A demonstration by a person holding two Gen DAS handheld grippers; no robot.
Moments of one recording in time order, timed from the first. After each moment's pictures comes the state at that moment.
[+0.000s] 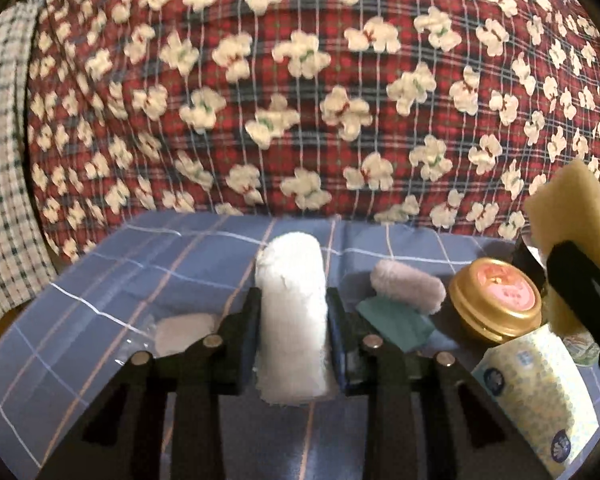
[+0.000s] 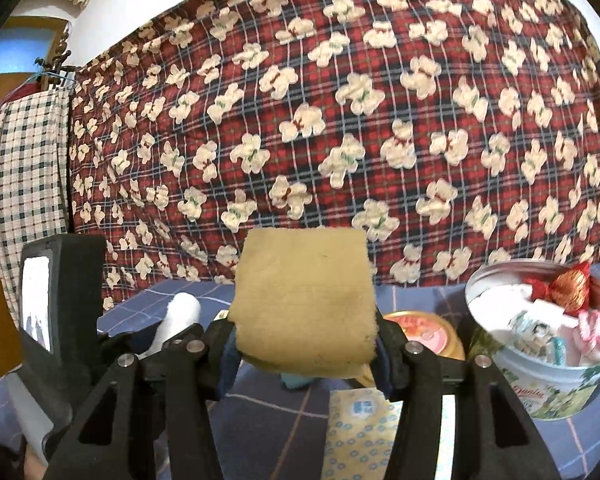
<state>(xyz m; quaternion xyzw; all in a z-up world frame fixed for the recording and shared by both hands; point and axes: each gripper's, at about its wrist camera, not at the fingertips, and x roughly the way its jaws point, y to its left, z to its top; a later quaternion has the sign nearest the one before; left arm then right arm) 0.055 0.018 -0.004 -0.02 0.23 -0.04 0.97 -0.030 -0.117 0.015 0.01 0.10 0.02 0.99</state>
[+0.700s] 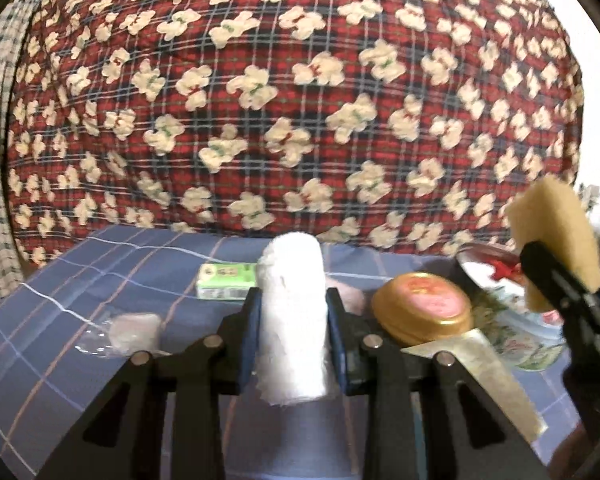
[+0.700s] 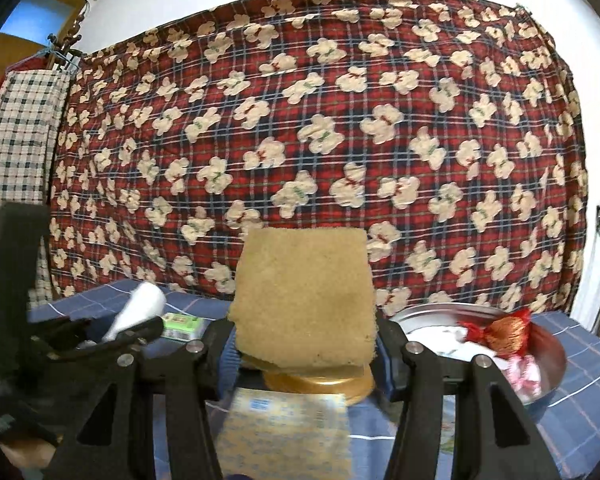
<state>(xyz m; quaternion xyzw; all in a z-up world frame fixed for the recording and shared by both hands) 0.015 -0.009 0.004 -0.05 0.19 -0.12 0.97 -0.065 -0.161 0.022 -0.06 0.05 -0.04 1.00</state>
